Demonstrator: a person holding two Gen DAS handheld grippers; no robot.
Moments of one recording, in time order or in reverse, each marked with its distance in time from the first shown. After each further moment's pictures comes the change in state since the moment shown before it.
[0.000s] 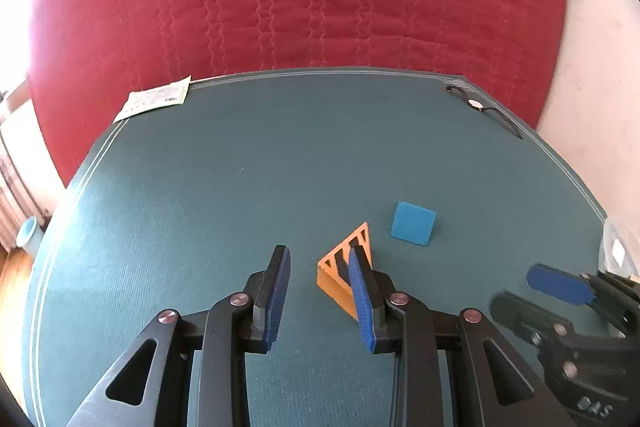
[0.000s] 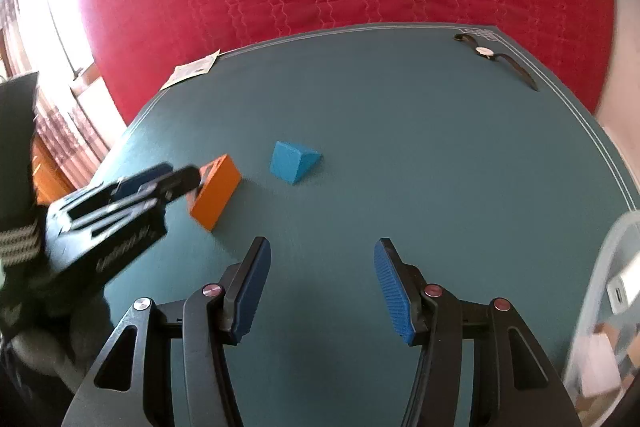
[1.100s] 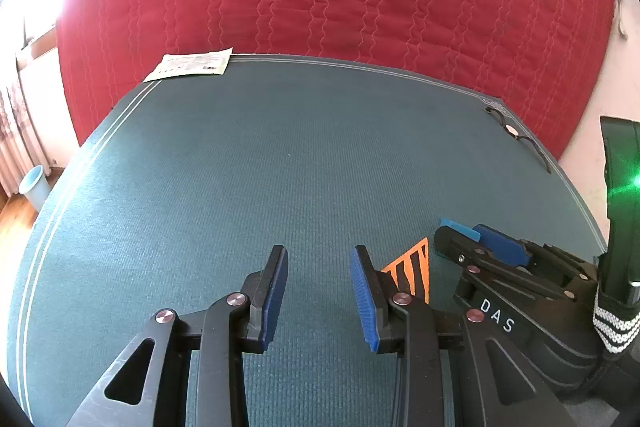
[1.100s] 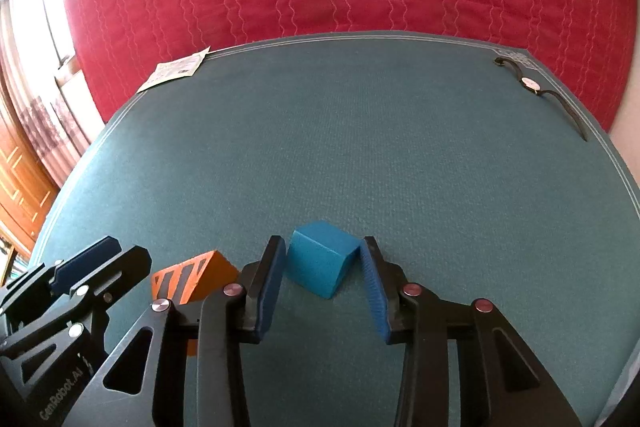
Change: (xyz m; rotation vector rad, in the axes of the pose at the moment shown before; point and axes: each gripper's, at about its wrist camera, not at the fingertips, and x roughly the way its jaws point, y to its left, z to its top) left arm 0.004 0.039 0.001 -0.155 0.028 0.021; right arm 0.078 0.026 0.050 -0.060 -0.006 -0.059
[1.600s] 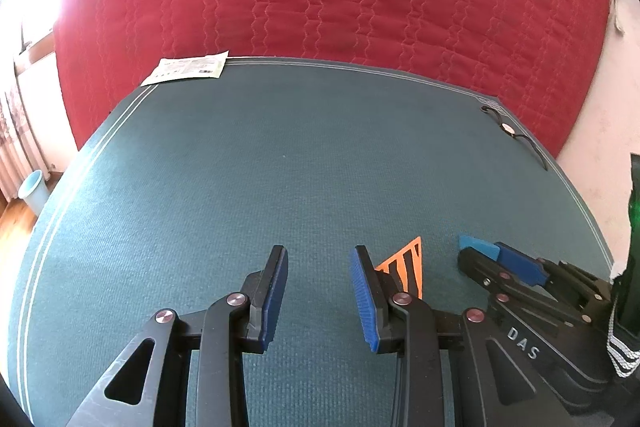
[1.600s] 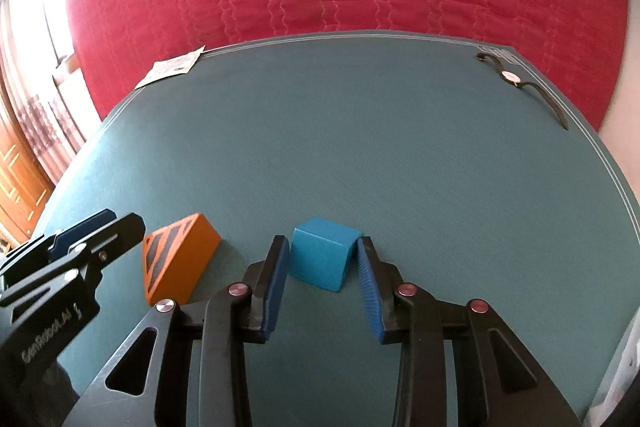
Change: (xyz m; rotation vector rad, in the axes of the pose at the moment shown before) left arm -0.001 -0.005 -0.001 0.013 -0.006 -0.005; right arm -0.017 -0.014 -0.017 0.002 -0.007 -0.019
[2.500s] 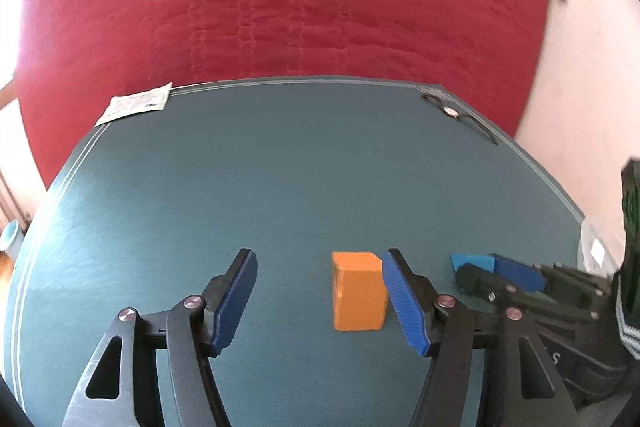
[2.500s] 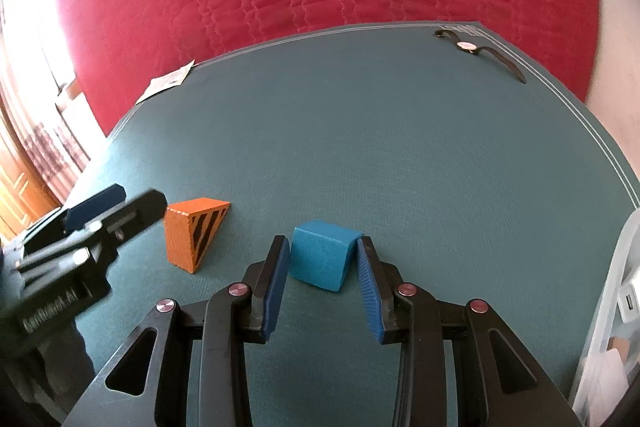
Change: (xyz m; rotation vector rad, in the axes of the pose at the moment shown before) left arm -0.011 -0.043 -0.010 0.172 -0.051 -0.113; right arm -0.035 -0.042 -0.034 0.093 -0.017 0.040
